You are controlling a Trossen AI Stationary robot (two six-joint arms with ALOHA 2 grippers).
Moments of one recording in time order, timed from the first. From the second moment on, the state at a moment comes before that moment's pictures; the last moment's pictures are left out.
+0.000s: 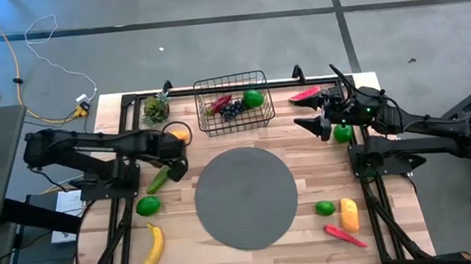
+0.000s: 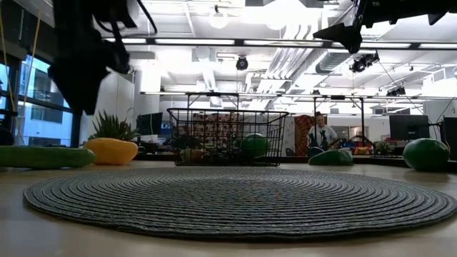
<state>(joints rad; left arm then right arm) 0.16 1.21 0.83 -1.11 -0.17 -0.79 -0.32 0.64 0.56 0.04 -0.12 0.39</state>
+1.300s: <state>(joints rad) 0.31 1.37 0.55 -0.83 0.06 -0.66 -0.32 0.64 0.56 0.04 -0.07 0.39</state>
